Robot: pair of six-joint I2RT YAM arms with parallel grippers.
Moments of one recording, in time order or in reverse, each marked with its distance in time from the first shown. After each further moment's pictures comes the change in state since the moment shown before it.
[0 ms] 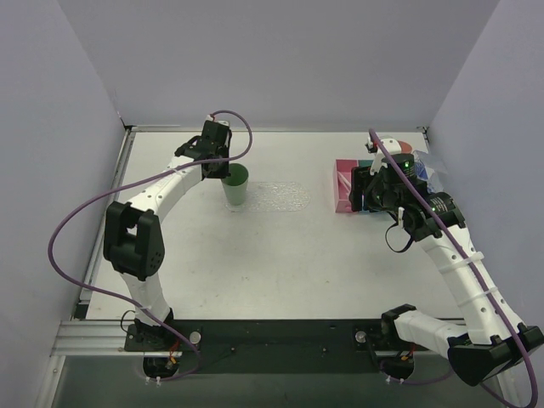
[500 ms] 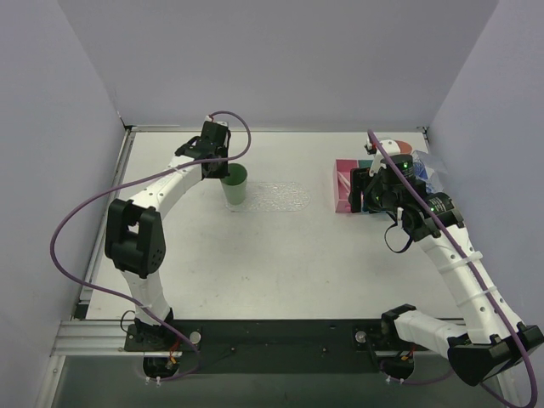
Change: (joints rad) left arm 0.015 0.023 -0.005 0.024 0.001 0.001; right arm 0.000 0.000 -0.011 0.000 0.000 0.000
